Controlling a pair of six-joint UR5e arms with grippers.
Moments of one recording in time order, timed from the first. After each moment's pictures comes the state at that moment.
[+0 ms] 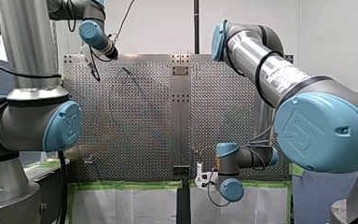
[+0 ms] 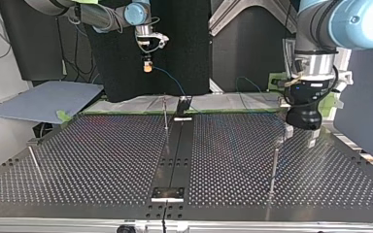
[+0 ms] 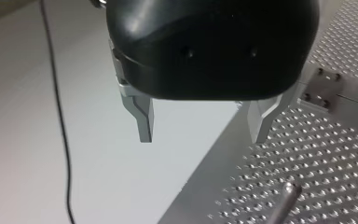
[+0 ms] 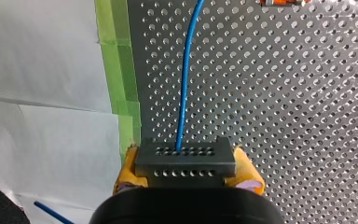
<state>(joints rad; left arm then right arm) -0.02 -1.33 -1.79 -3.14 -1.61 -2.11 2.17 -0.62 2.03 -1.25 1.76 1.62</state>
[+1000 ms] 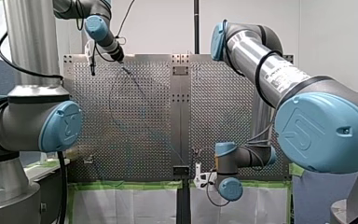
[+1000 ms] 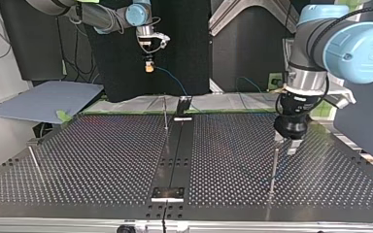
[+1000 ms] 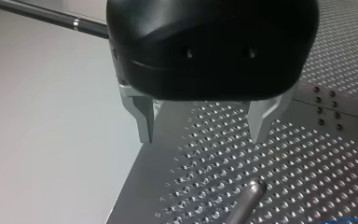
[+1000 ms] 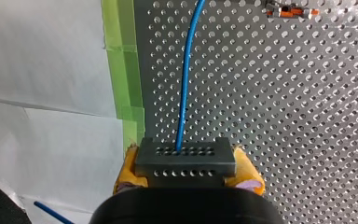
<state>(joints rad) -0.05 -1.43 -1.65 -3.31 -1.57 -1.80 2.18 -0.62 2.02 -1.22 1.76 1.61</state>
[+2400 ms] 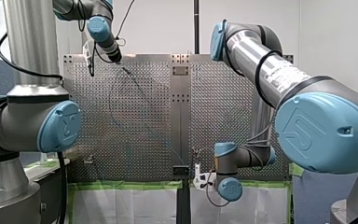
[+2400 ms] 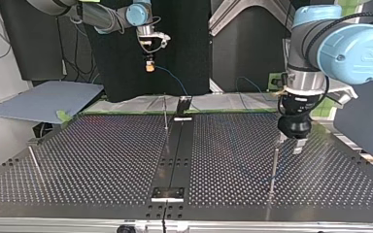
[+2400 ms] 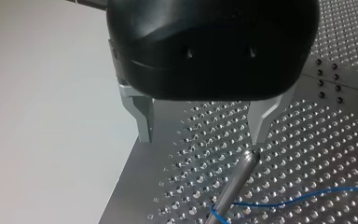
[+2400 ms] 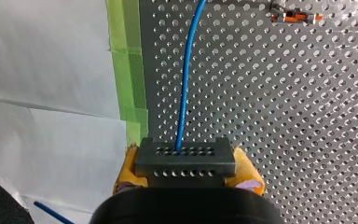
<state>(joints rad) -0.07 -1.44 -1.65 -3.31 -1.67 -1.82 2.19 -0.62 2.02 -1.22 1.76 1.61</state>
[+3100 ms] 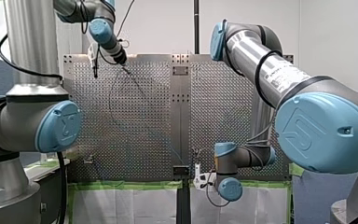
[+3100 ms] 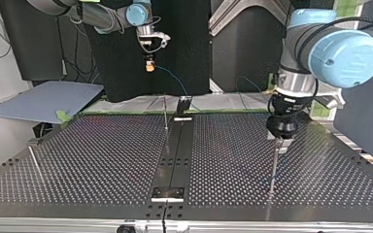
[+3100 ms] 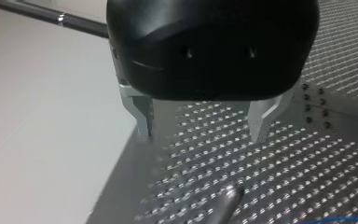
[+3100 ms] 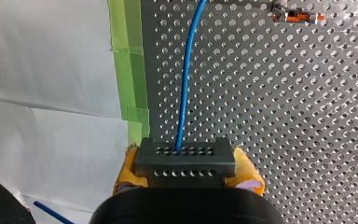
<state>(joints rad) -0.10 -1.46 -1.65 -3.30 -1.61 -1.79 2.19 -0.62 2.02 -1.21 1.76 1.61</state>
